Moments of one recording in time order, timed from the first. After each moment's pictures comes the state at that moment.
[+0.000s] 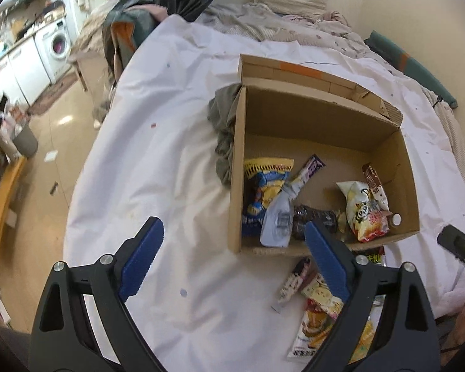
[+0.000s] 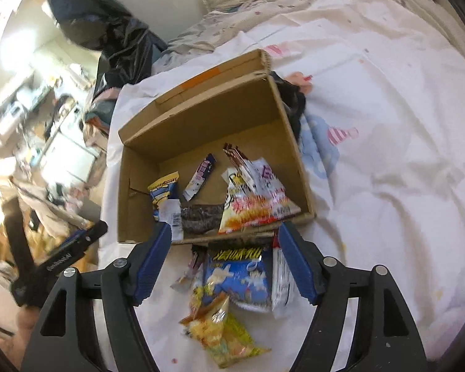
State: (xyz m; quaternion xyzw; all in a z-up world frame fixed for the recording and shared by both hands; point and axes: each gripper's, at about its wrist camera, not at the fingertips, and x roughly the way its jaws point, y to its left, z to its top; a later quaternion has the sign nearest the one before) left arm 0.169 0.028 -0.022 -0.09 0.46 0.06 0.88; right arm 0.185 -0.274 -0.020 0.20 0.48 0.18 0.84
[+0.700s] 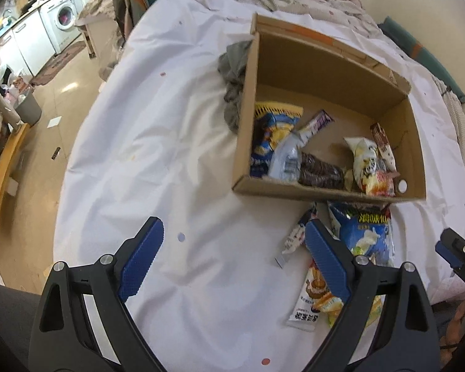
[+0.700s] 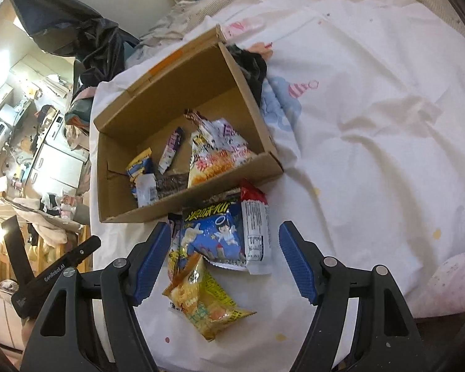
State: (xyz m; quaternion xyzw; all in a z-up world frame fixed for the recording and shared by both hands) left arm 0.138 0.021 -0.051 -0.10 0.52 0.07 0.84; right arm 0.156 -0.295 -0.051 0.22 0.52 0.14 0.81
